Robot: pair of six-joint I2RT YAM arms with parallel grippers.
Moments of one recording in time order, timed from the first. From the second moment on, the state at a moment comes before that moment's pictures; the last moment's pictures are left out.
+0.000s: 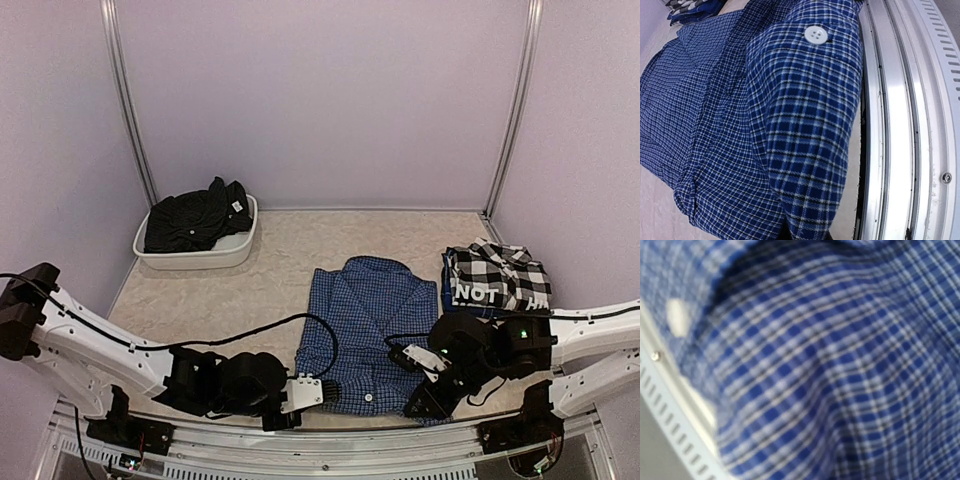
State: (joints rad) left arm -1.44 1.51 0.65 0.11 -0.20 0.23; right arm 1.23 1.05 0.59 -0.57 -0.21 0.53
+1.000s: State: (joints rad) left arm -1.24 1.54 0.76 -0.08 0.18 0.07; right arm 1.55 1.28 0.73 -0.62 0.14 0.66
